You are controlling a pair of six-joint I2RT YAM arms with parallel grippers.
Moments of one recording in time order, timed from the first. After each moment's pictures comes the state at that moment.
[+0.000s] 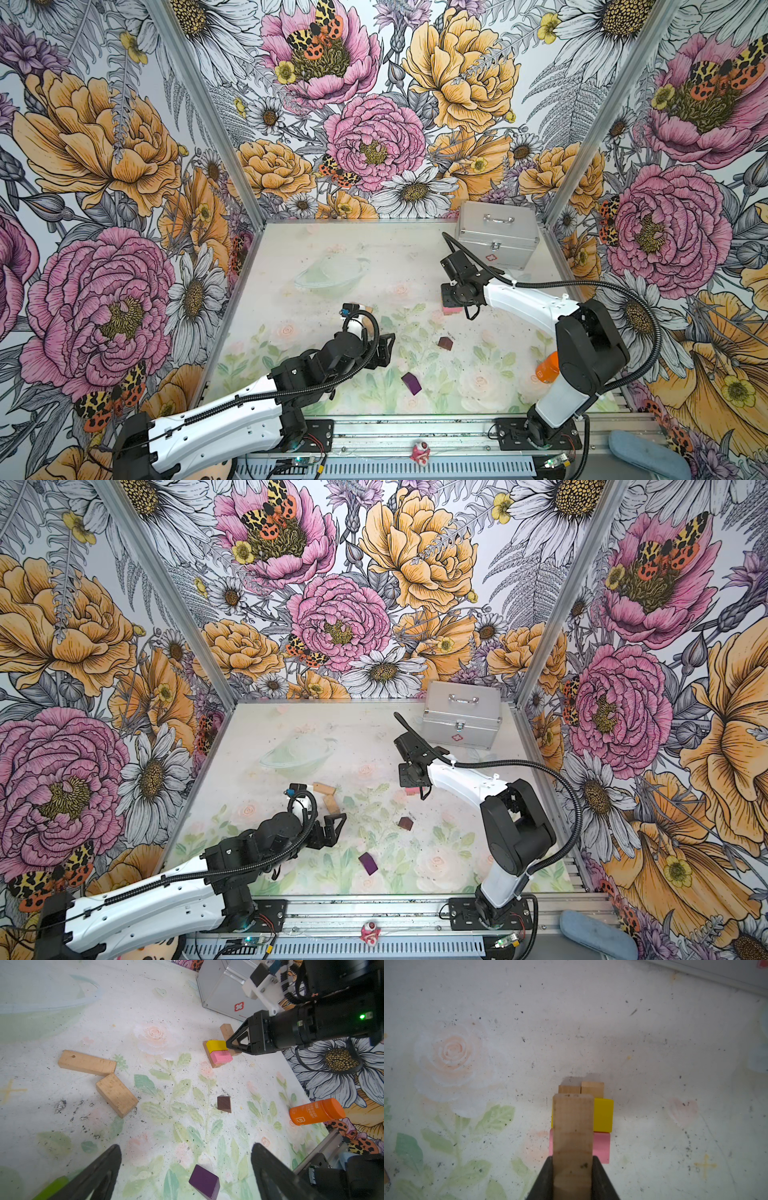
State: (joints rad) left arm -1.05 0.75 0.50 -0.30 -0.37 -0.75; right arm 0.52 1.69 1.17 -0.64 0.14 0.41
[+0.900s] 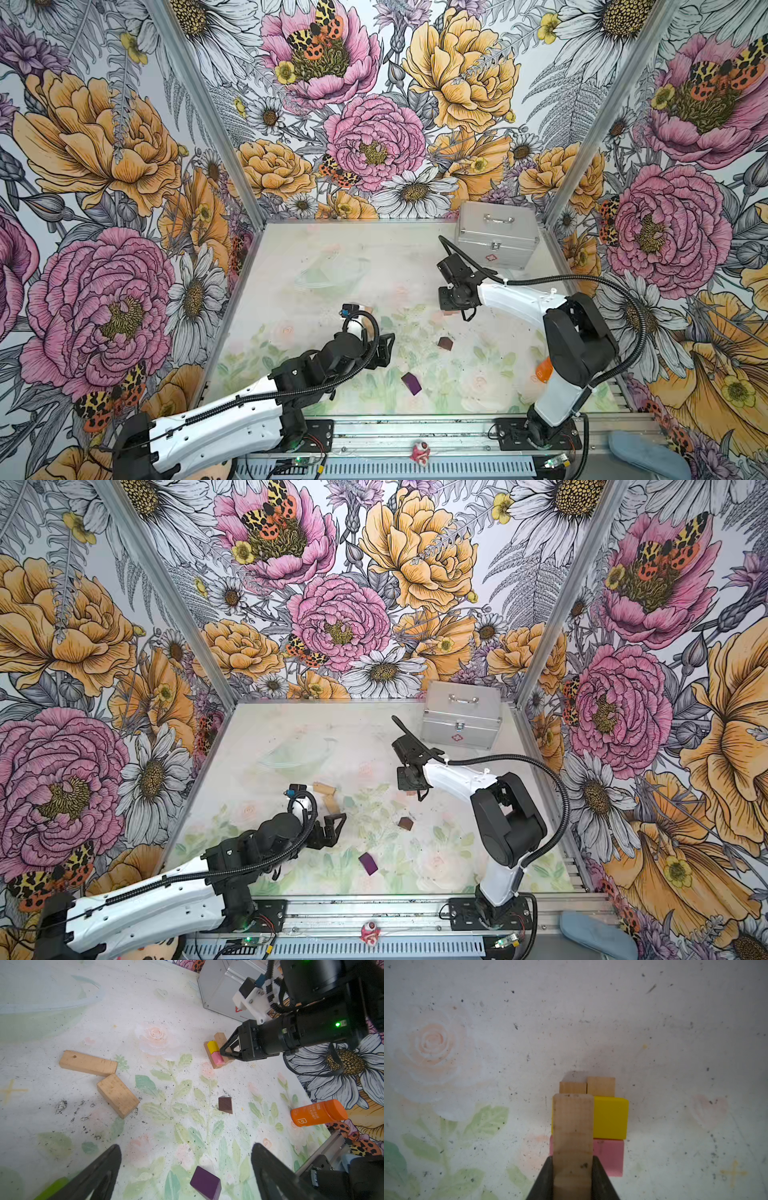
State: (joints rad) left arm -1.05 0.75 0.48 -0.28 -0.38 -0.75; right arm 0.52 1.75 1.17 -0.62 0.12 0.43
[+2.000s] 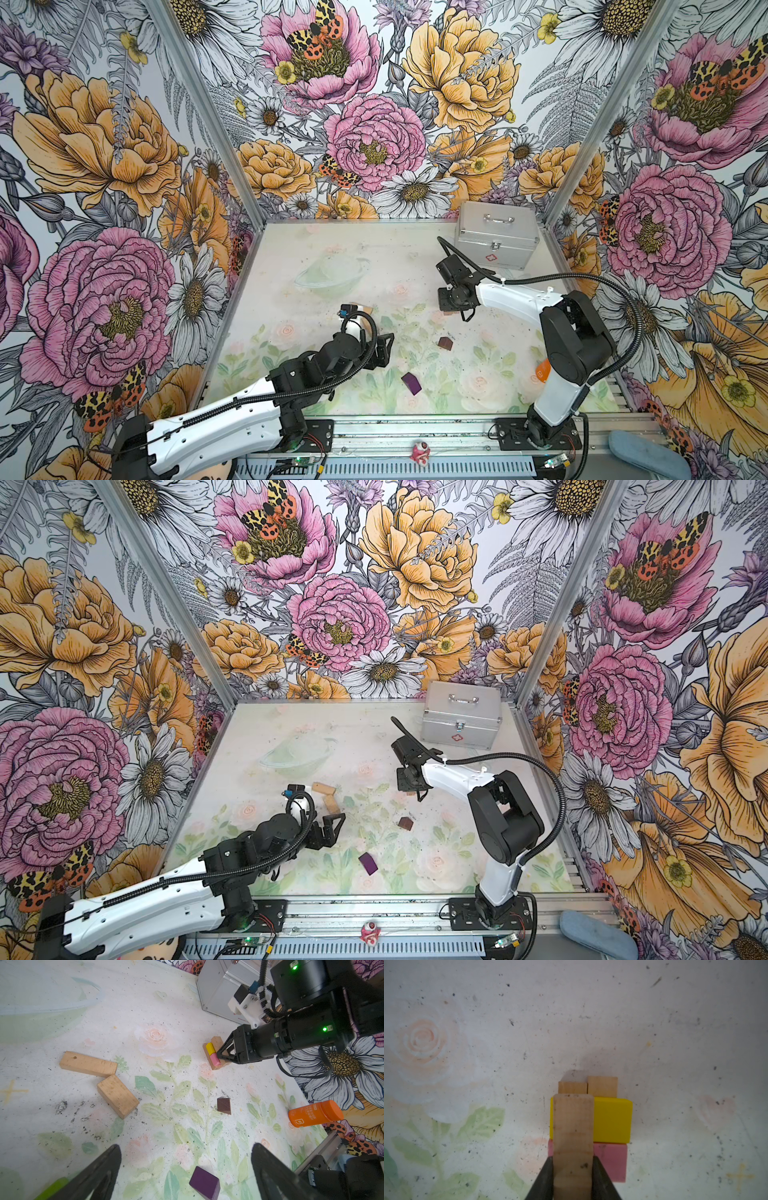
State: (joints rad) left arm -1.05 0.72 0.48 -0.28 -0.38 -0.75; right arm 0.52 1.77 1.17 -0.62 0.12 0.43
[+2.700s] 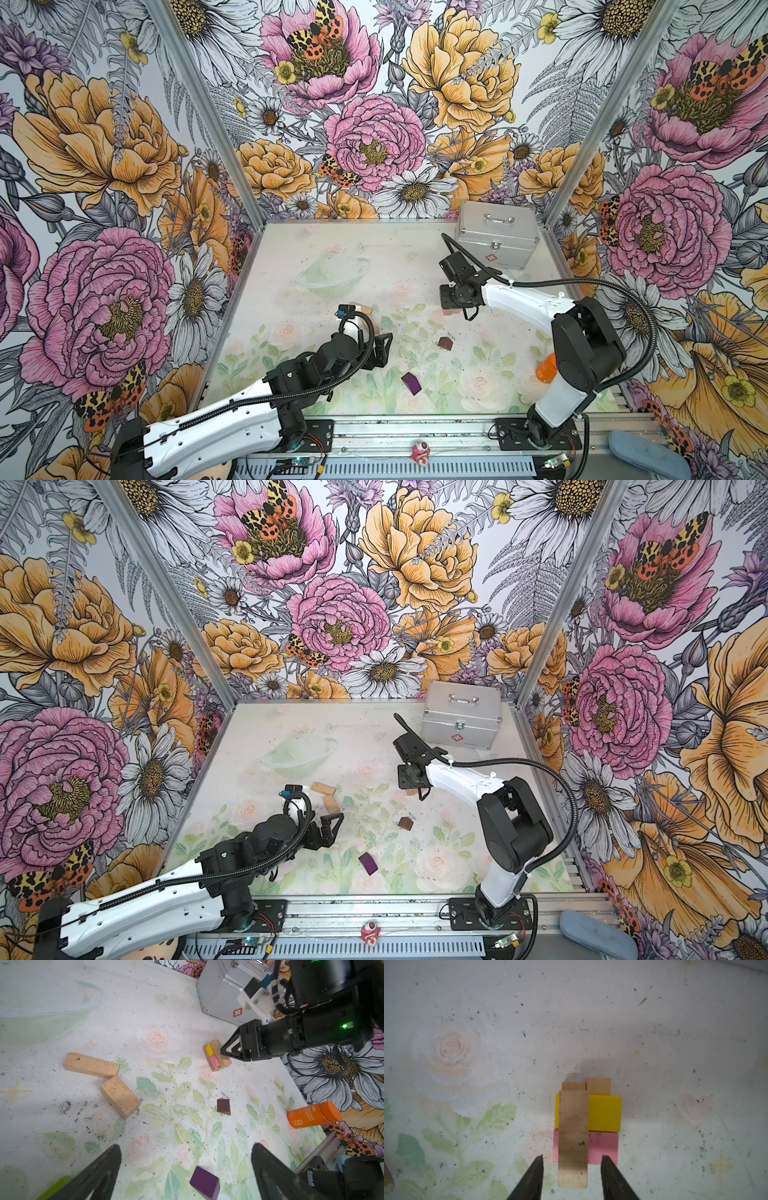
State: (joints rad) left arm -1.05 0.70 0.48 -0.30 -0.39 -0.75; right arm 0.53 1.68 1.17 -0.64 0.12 0.43
